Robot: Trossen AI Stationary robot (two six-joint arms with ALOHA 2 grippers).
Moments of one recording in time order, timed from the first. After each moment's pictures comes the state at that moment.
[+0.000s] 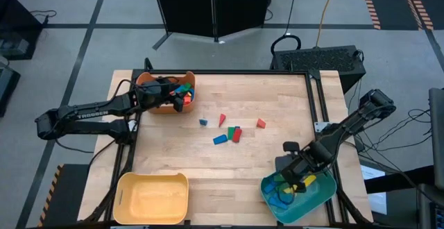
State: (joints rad) left arm 0.40 0.90 0.53 -0.08 -0.26 -0.28; right arm 0.65 1.36 1.03 -0.95 0.03 0.67
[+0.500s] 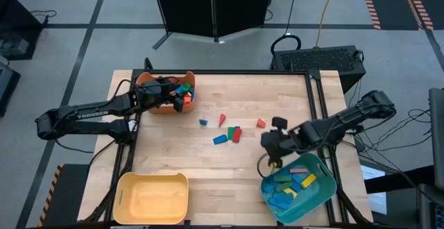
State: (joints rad) left arm 0.40 0.90 0.53 -0.08 -0.26 -0.28; right arm 0.39 1.36 1.09 -0.90 0.36 0.48
